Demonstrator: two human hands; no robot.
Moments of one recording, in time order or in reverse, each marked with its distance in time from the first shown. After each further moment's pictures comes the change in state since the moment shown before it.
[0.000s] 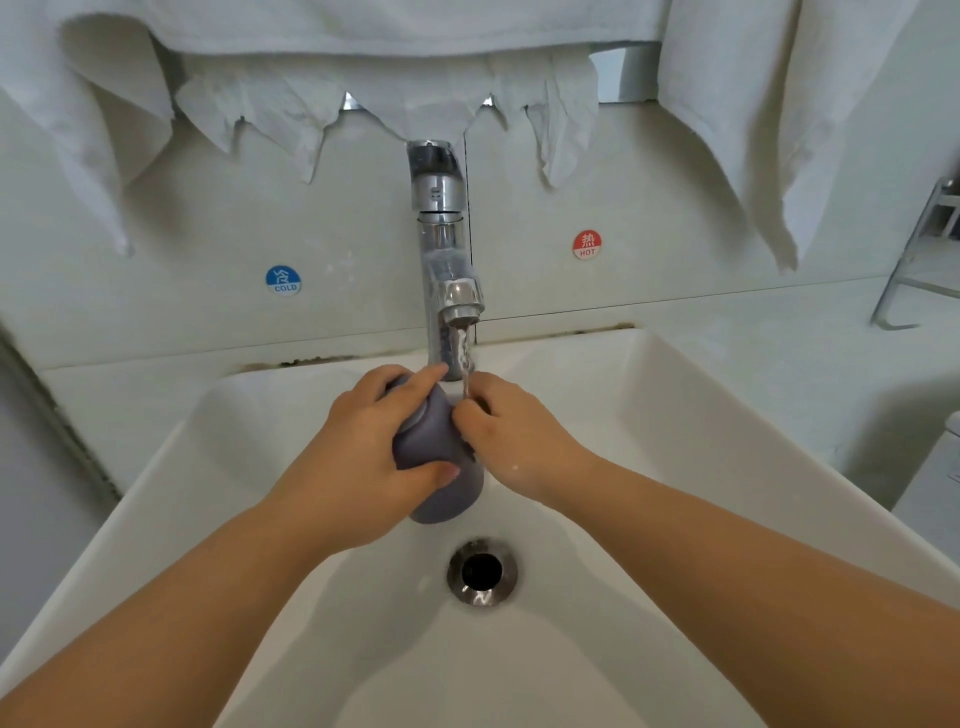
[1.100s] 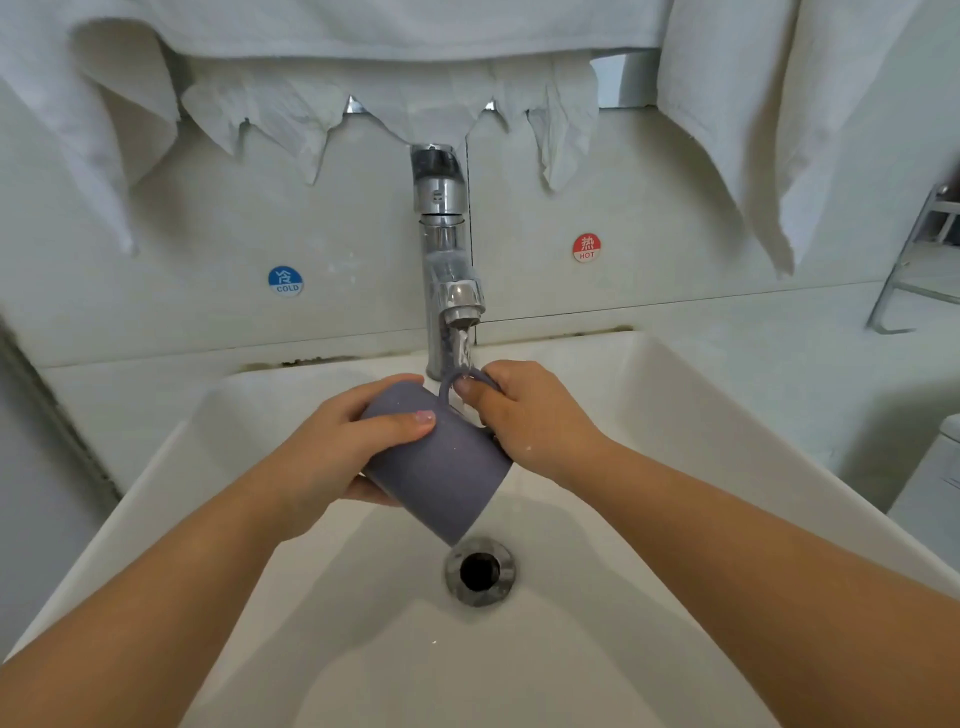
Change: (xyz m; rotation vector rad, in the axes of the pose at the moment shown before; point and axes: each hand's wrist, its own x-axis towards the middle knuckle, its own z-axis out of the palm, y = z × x) left_hand 0.005 0.008 -0.016 -0.798 -0.130 -0.410; right_hand 0.000 -0.004 -0.014 0.051 0.070 -0.031
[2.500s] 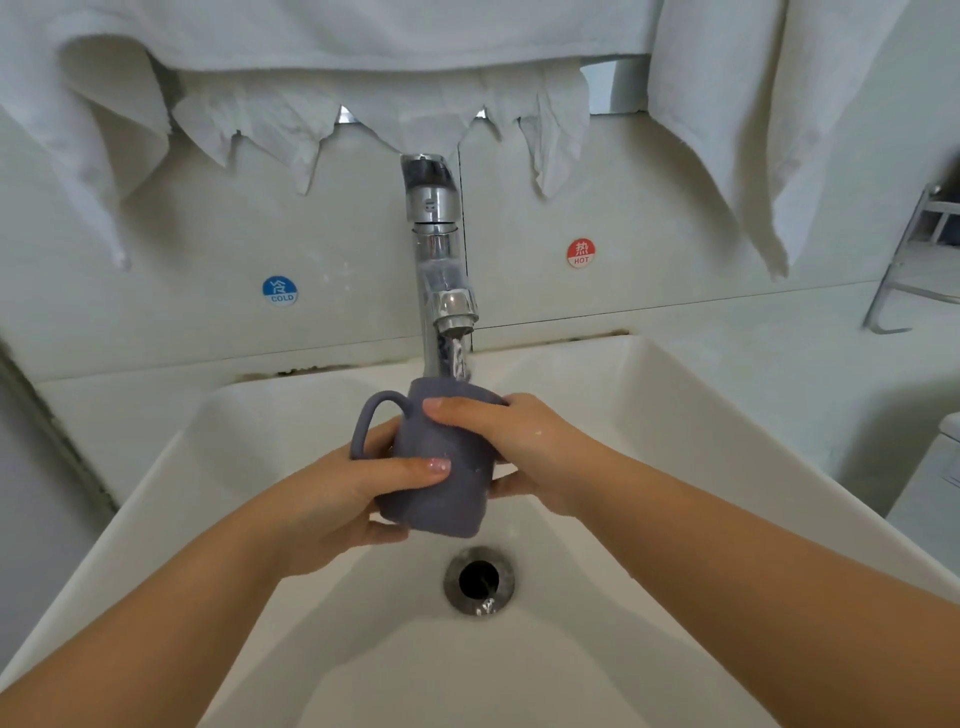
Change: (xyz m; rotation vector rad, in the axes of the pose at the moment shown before) left_hand -0.007 -0.007 0.005 0.039 -0.204 -0.228; right_hand -0.005 0.000 0.005 0.516 -0.173 0.442
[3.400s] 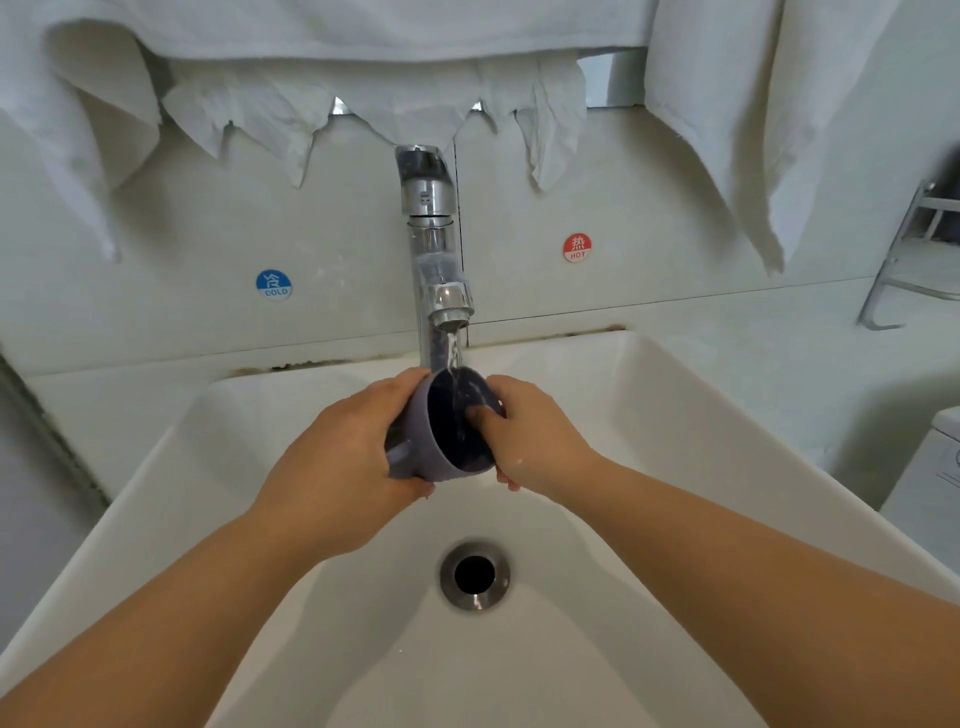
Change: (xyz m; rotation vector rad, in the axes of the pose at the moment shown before) left_hand 0.002 -0.001 0.003 0.760 0.396 0.524; right_hand 0.009 0.012 -0.010 -0.538 0.160 -0.281
